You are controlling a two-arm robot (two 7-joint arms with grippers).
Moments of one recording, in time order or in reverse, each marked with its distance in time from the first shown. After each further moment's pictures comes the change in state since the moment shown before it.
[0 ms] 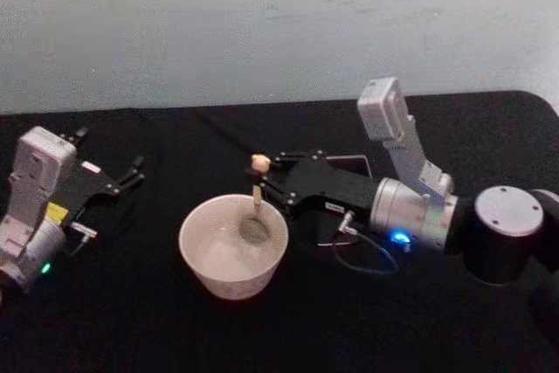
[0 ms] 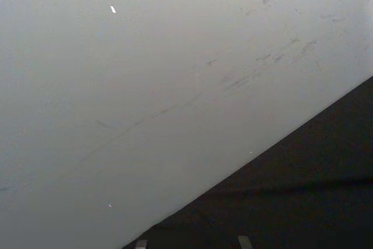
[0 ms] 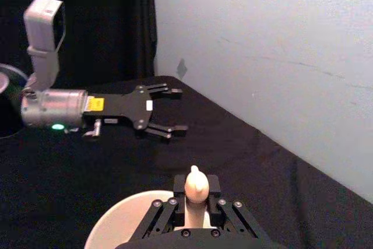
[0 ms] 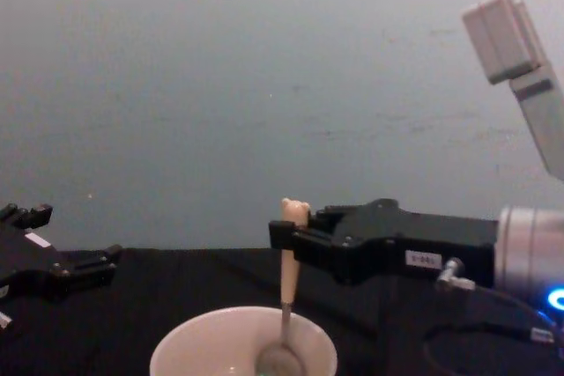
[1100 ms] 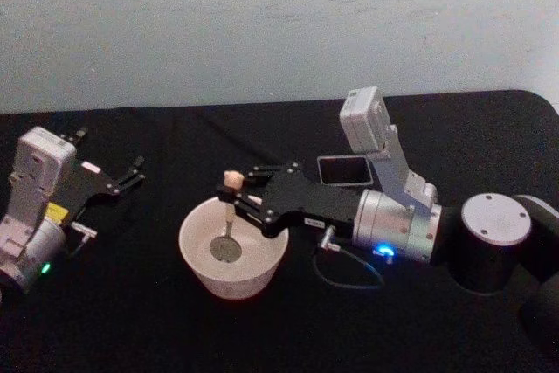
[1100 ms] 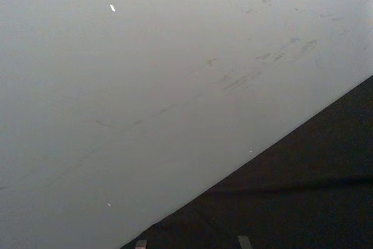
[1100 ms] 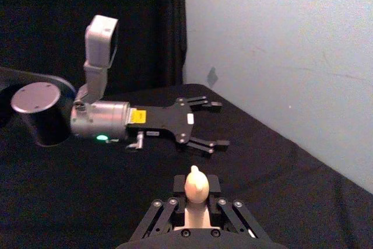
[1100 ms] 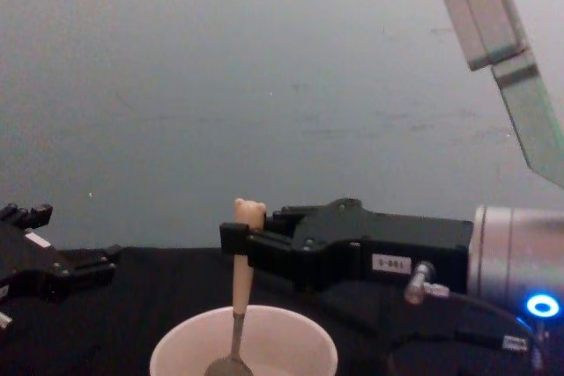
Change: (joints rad) left arm 0.000 0.000 0.000 0.000 0.000 0.000 0.000; right arm -0.014 0.010 -0.049 -0.072 0.034 0.013 0.020
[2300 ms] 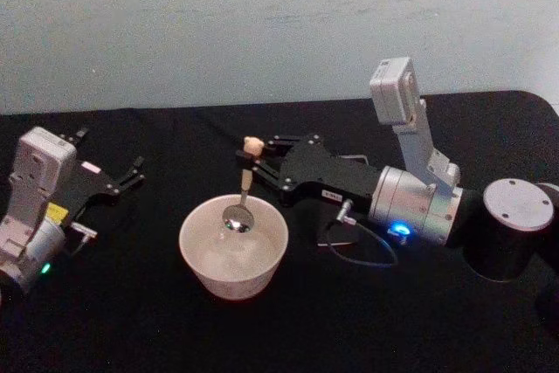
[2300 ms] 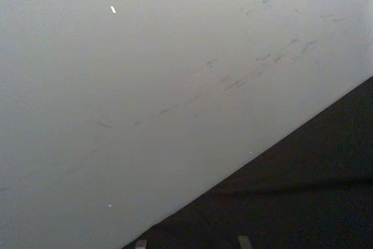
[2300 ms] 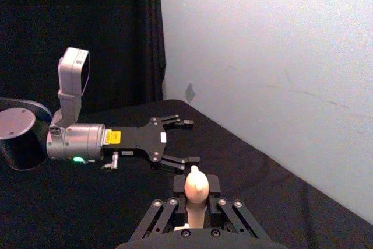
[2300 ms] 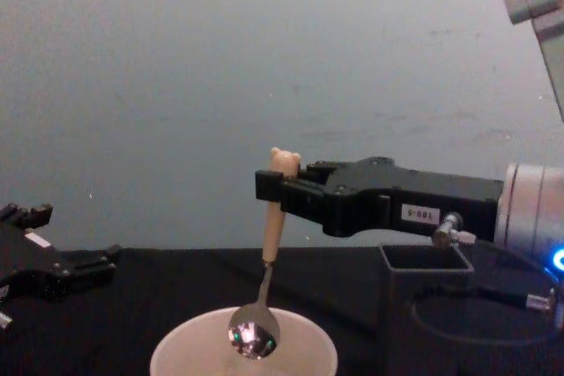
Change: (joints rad) left arm 0.000 0.000 0.000 0.000 0.000 0.000 0.000; right arm -0.003 0.009 0.055 -0.026 0.032 0.005 -0.039
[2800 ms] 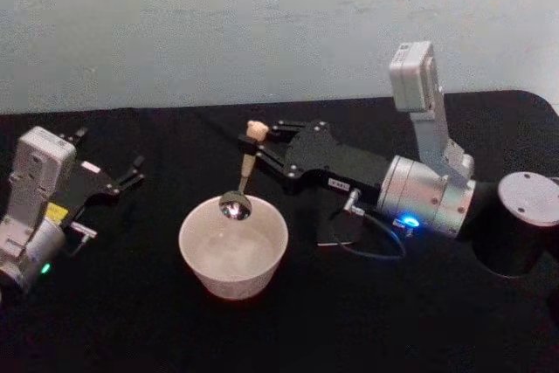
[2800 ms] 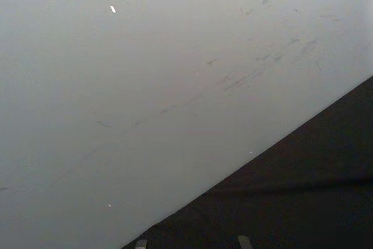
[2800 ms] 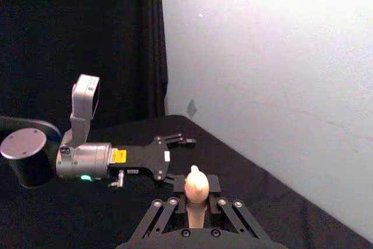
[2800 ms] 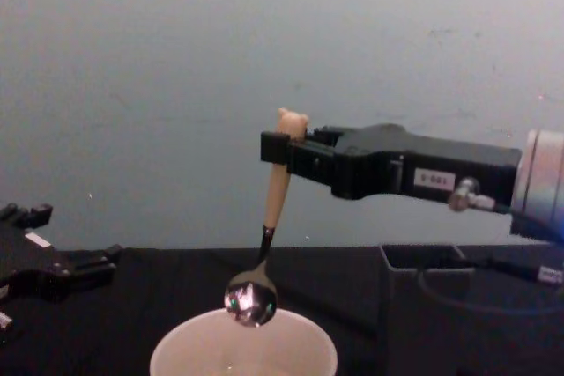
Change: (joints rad) left arm 0.000 0.000 0.000 0.000 0.000 0.000 0.000; right arm -0.013 0.019 0.020 -0.058 0.038 -0.001 -0.002
